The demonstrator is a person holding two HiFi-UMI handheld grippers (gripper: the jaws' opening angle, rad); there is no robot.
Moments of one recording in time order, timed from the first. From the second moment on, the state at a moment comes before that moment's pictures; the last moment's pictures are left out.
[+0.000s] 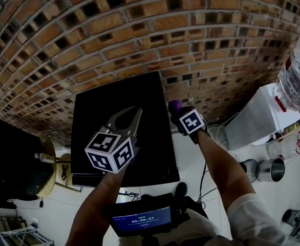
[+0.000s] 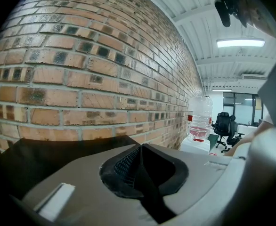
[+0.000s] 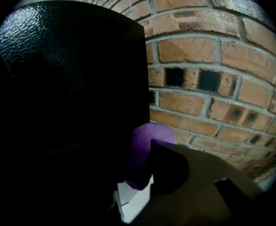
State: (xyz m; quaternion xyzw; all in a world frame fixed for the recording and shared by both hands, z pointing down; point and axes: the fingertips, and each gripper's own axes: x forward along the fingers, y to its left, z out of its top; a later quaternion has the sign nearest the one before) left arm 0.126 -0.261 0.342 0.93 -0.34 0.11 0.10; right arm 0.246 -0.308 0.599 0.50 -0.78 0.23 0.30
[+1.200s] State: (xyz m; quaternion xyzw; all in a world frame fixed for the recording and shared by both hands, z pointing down) left arm 0.132 -0.260 0.345 0.94 -0.32 0.11 0.09; right arm 0.202 -0.165 0.380 0.45 -0.86 0.20 -0.08
